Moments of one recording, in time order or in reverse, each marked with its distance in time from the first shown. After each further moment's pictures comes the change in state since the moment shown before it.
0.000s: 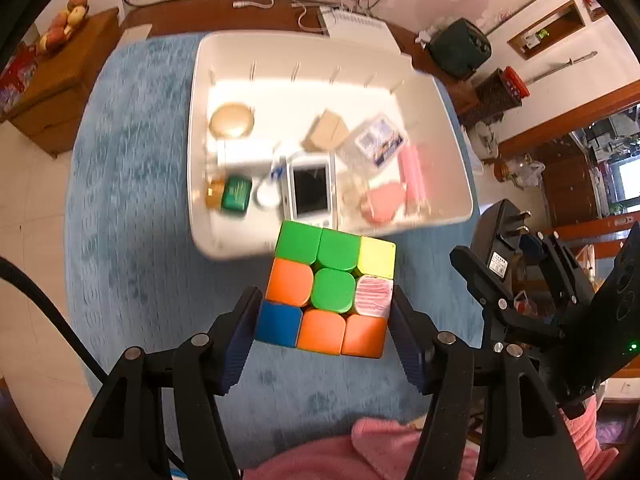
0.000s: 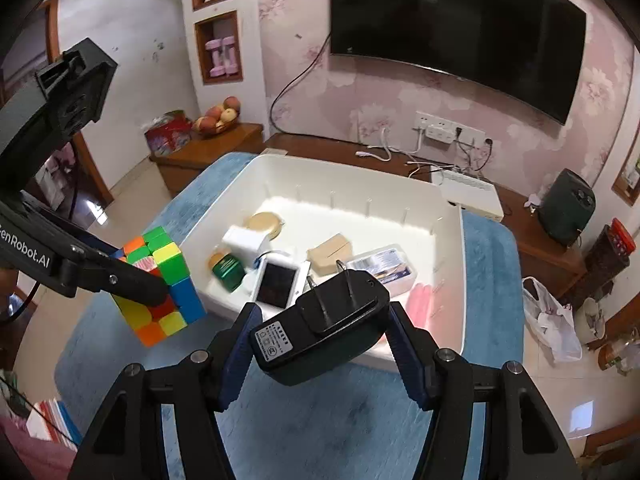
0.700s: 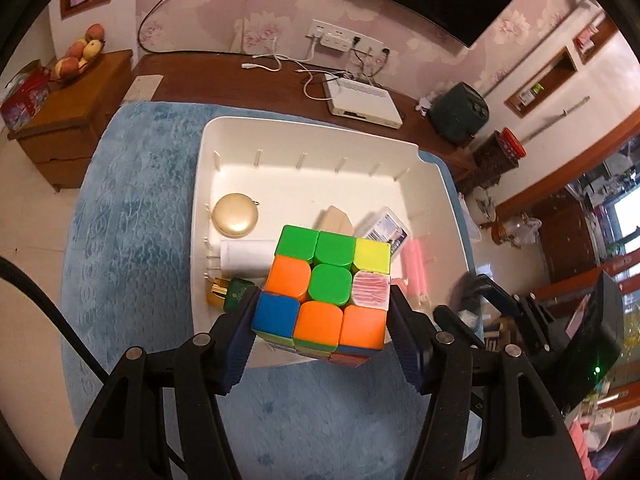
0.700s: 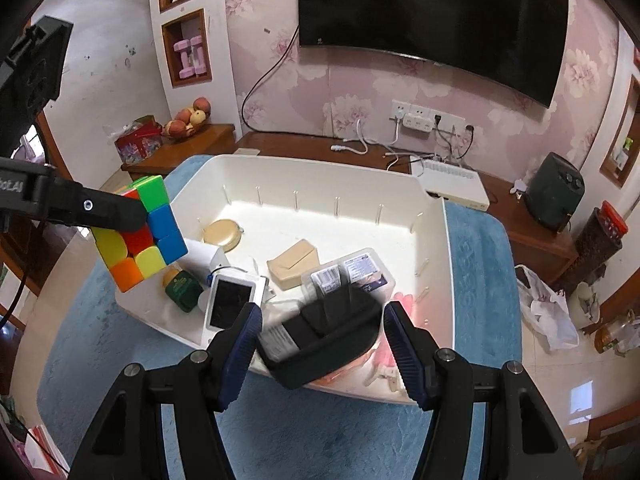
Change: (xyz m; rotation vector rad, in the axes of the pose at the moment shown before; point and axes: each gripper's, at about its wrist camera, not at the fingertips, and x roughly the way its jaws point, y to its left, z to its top) left arm -0.001 0.005 0.048 -0.048 -0.242 -0.018; right arm 0.042 -0.023 0.009 0.061 0.008 -0.058
